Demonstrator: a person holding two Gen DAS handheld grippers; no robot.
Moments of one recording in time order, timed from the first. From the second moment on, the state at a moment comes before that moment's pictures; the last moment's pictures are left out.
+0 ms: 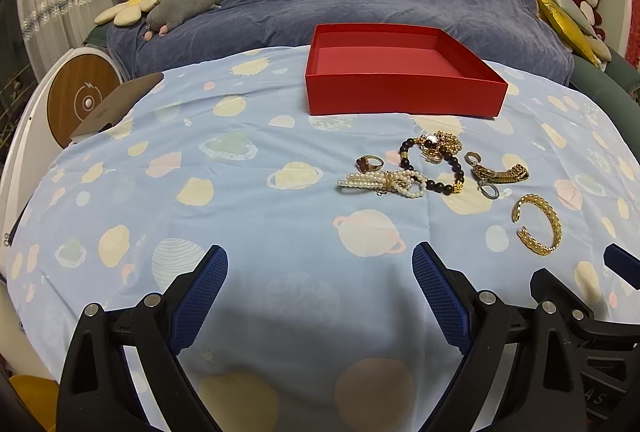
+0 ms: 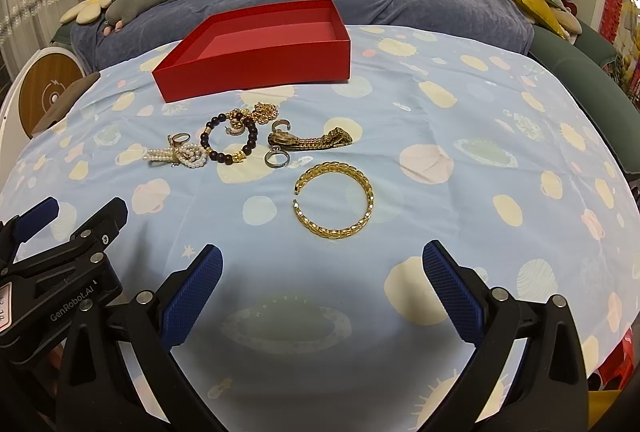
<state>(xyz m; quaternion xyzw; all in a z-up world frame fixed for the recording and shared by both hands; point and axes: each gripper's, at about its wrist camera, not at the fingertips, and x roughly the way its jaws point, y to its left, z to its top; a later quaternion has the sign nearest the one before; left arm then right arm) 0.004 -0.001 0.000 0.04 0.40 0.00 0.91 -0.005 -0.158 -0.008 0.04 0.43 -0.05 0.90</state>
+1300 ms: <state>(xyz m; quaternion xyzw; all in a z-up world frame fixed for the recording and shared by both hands) 0.005 0.005 -0.002 0.03 0.41 0.00 0.91 -0.007 -0.156 -0.010 0.04 0.42 -0.04 0.90</state>
